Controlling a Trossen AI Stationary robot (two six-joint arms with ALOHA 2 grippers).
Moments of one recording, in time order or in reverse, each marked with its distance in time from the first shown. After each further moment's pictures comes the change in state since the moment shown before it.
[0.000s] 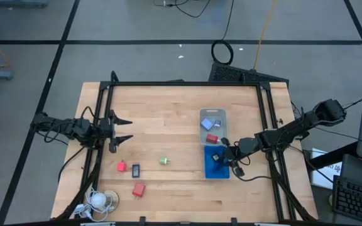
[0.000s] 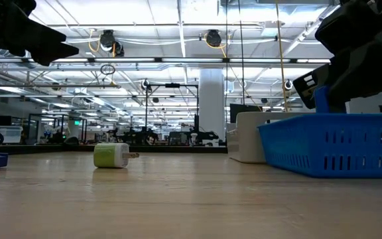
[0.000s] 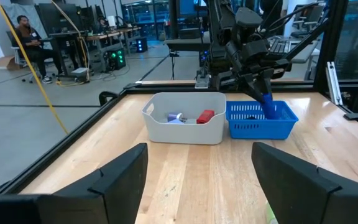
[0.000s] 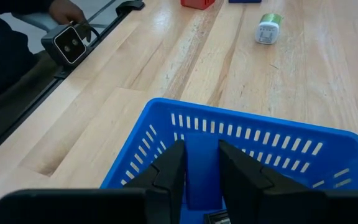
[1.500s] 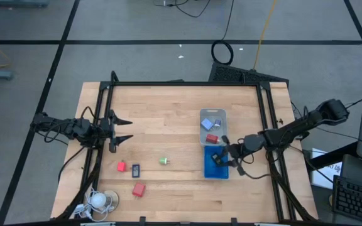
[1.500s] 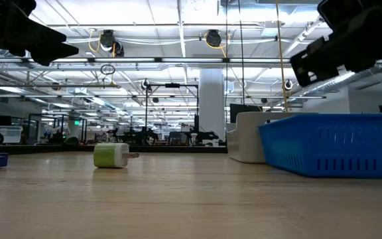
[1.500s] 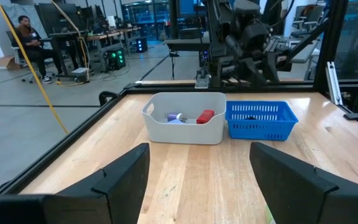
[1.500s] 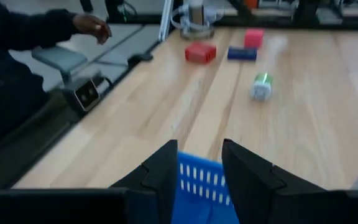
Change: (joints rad) left arm 0.000 0.000 0.000 0.000 0.000 0.000; right arm -0.001 -0.080 0.000 0.092 0.004 -0.023
